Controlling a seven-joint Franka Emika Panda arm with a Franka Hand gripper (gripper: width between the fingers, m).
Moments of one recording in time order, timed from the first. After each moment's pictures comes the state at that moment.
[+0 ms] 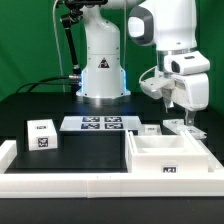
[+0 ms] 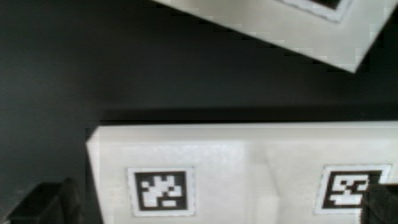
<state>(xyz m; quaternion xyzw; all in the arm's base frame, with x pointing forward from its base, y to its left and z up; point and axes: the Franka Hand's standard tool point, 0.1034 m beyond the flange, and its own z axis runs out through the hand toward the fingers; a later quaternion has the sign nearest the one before) 0.377 0.167 0.027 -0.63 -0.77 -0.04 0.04</state>
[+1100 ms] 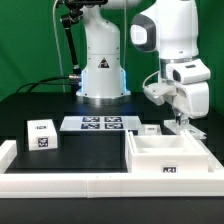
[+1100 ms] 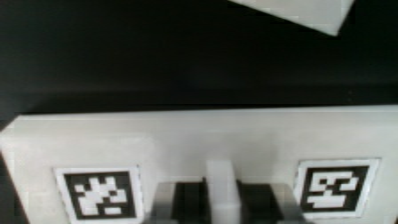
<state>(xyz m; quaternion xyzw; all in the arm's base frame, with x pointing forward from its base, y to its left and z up) 0.367 0.171 0.014 -0.64 -0.77 -0.04 0.05</state>
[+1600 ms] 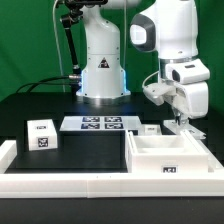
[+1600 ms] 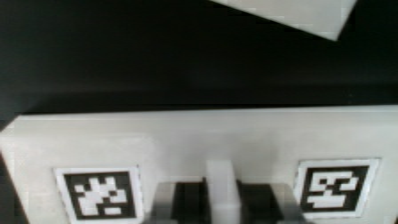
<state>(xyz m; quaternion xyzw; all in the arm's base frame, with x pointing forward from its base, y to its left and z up) 0.369 0.167 0.016 -0.65 -0.76 -0.04 0.05</state>
